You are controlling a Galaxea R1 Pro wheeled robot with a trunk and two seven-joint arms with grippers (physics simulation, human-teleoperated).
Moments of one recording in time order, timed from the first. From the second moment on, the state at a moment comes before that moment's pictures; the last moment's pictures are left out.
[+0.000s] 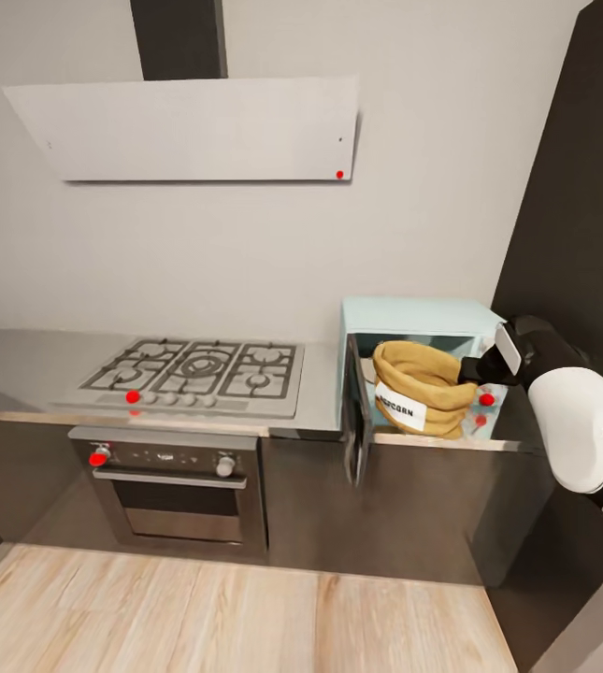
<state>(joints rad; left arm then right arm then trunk) 0.00 -0.01 0.00 -0.05 0.25 -0.04 0.00 -1.40 -0.21 -0.24 -0.37 0.22 1.04 0.06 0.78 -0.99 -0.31</state>
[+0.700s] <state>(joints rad) 0.00 -0.01 0.00 -0.05 0.25 -0.04 0.00 -1.40 -0.24 -0.24 -0.37 0.23 1.04 0.05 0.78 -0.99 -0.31</state>
